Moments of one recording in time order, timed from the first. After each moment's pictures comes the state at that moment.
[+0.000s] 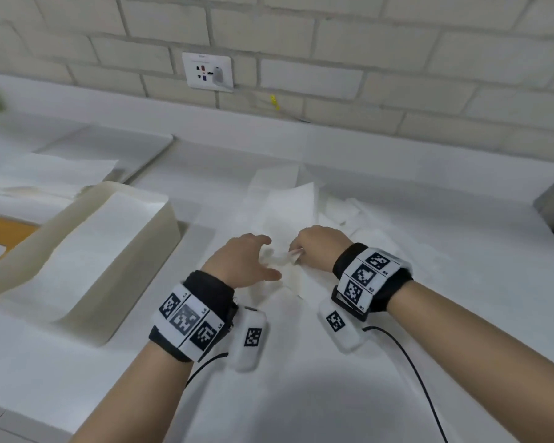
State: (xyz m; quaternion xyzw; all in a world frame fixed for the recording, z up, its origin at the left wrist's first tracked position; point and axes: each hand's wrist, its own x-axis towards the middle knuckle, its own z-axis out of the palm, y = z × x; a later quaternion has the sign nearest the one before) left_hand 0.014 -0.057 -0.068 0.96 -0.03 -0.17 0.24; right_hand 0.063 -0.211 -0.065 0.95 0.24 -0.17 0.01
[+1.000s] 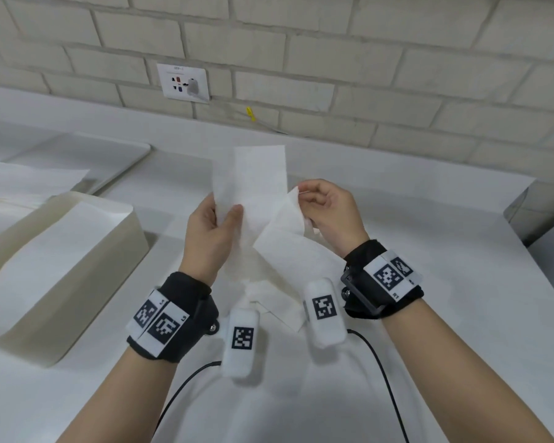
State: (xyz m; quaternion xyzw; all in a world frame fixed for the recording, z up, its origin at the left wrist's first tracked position) left_hand 0.030 -0.088 -0.057 0.69 0.02 0.19 0.70; right_hand 0.069 -0.256 -0.030 0.73 0.10 0.03 -0.67
